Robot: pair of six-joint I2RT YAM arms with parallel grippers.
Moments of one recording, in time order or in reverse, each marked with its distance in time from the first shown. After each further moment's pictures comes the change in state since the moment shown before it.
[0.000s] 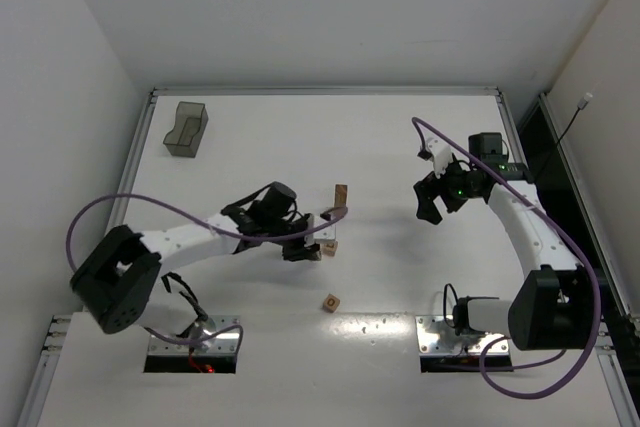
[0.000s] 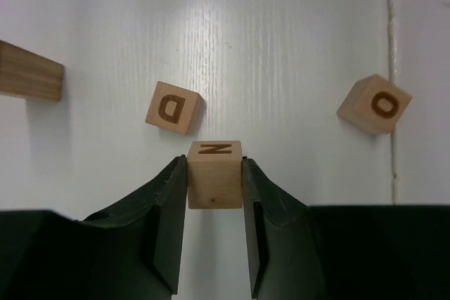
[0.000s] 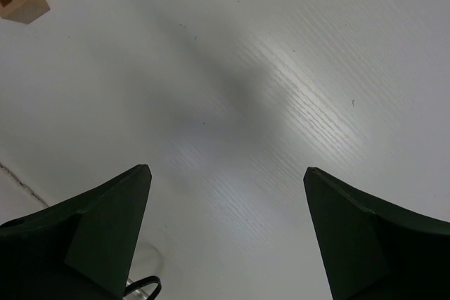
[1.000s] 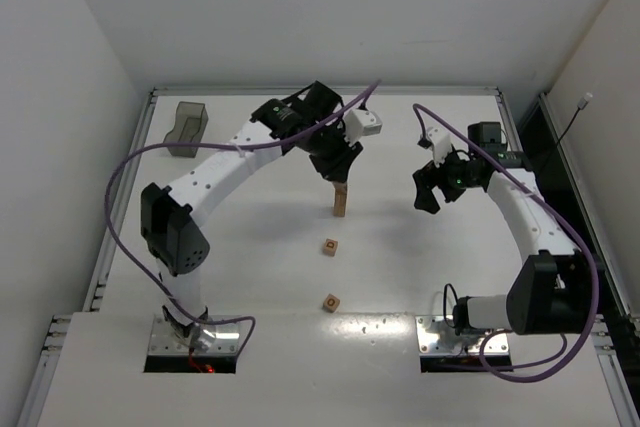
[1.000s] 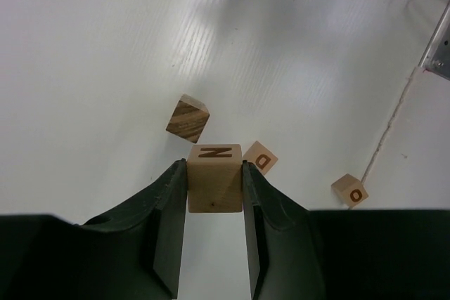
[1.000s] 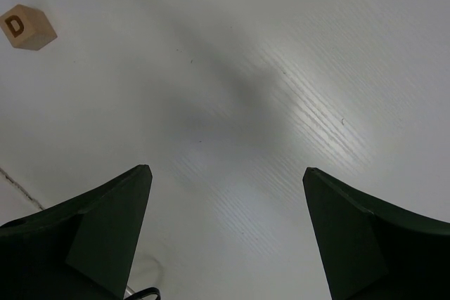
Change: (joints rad) left arm 0.040 0.354 1.112 -0.741 -0.200 -0.399; right arm 0.000 0.071 0.081 0.002 -0.023 0.031
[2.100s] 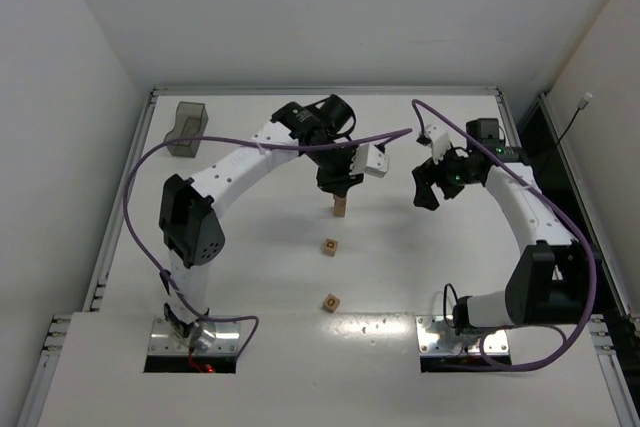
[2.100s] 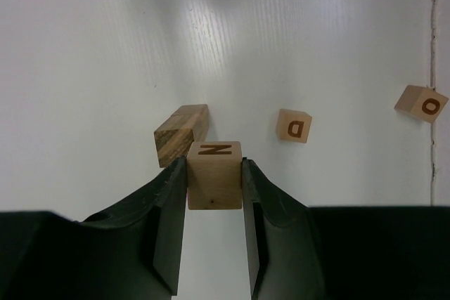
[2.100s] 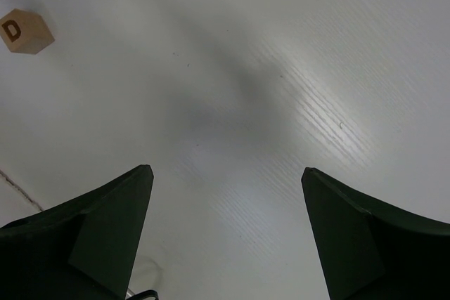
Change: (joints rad) left arm -0.030 0.141 0.085 -0.179 0.108 0.597; right arm 0.000 0.043 0.029 -0.003 0.000 0.003
